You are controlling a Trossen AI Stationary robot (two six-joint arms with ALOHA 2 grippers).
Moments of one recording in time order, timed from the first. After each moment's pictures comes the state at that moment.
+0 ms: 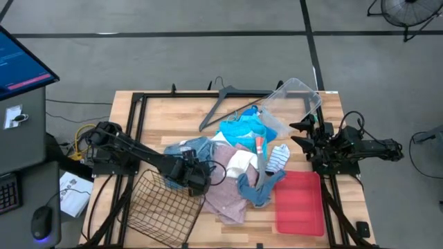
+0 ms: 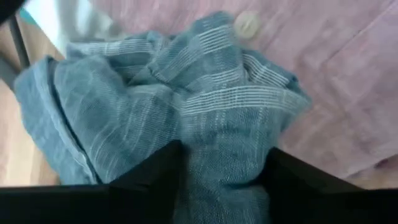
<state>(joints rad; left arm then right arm) -0.36 1.75 1.20 -0.85 -0.44 -0.48 0.06 0.01 0.10 0.28 0.21 0.15</state>
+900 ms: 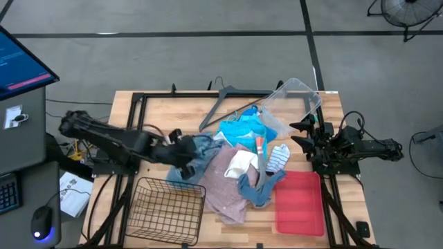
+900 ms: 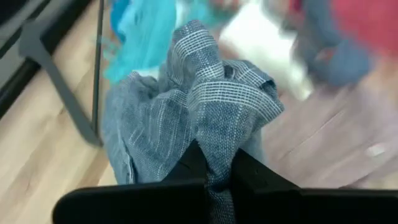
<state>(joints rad) -0.31 1.31 1.19 -0.78 -0.50 -0.51 0.06 0.01 0.10 0.29 0.21 0.15</state>
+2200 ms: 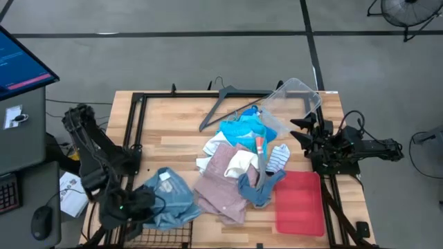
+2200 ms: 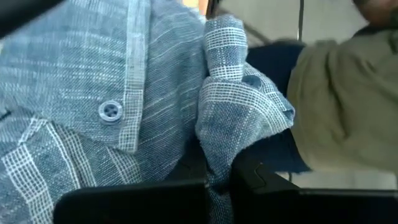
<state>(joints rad) -1.04 1.27 1.19 -0.78 -0.30 -1.27 0.06 0.01 0.10 0.28 0.32 0.15</state>
